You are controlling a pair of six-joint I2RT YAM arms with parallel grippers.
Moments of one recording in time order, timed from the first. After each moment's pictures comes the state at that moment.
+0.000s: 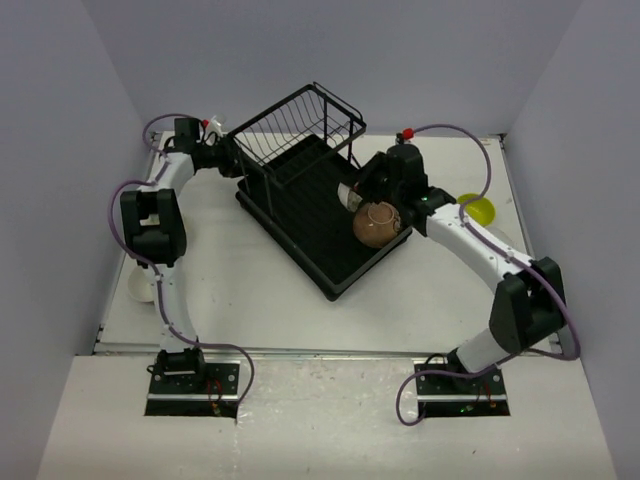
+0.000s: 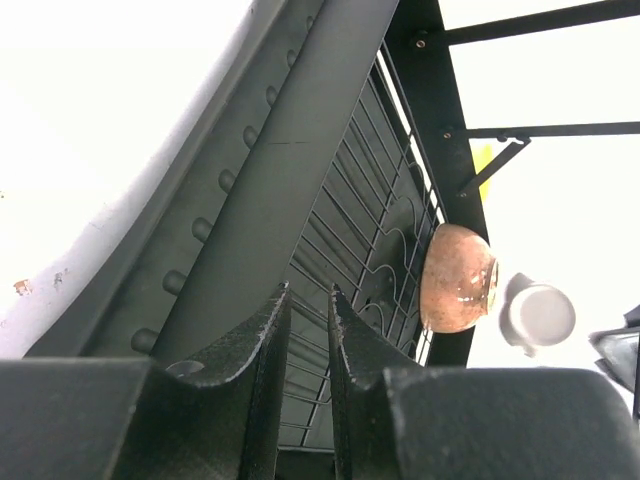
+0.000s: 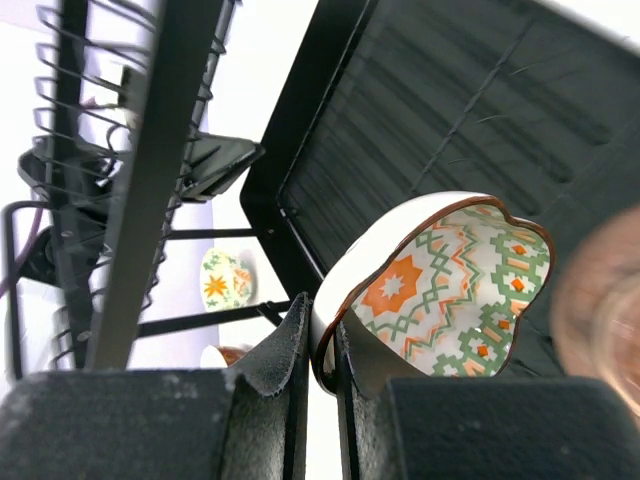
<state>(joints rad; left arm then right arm) 0.07 2.25 1.83 -0.38 0.91 -0.52 0.47 1.56 1.23 -0.10 -0.08 1.00</state>
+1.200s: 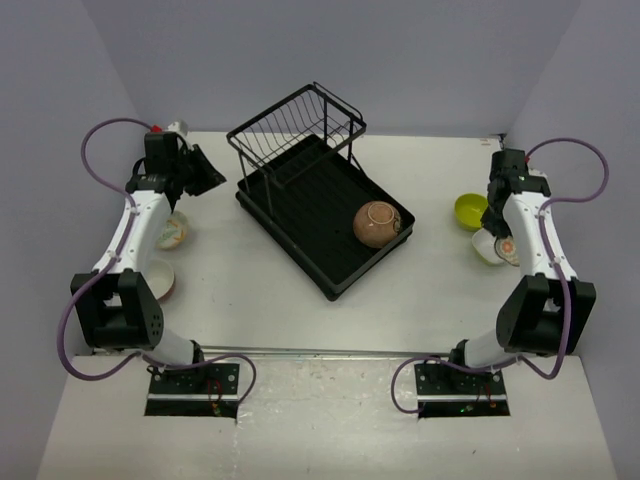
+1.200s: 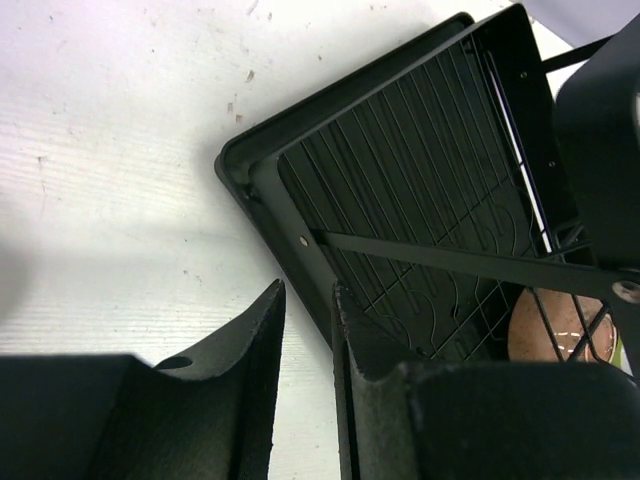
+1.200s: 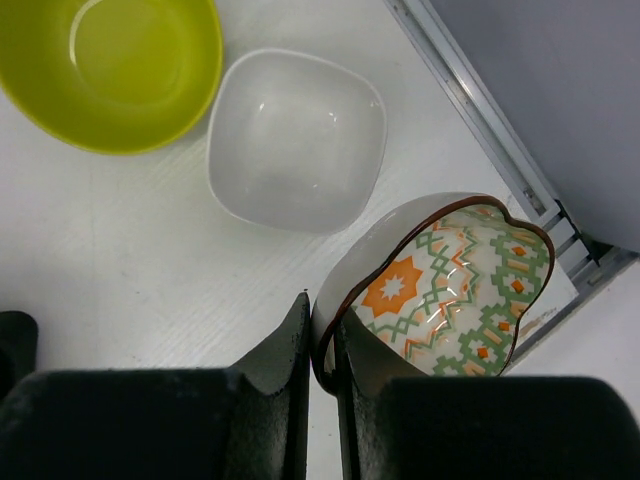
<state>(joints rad) 0.04 1.52 1.30 -0.46 0.26 -0.49 -0.15 1.49 1.36 -1.00 0.45 0.46</state>
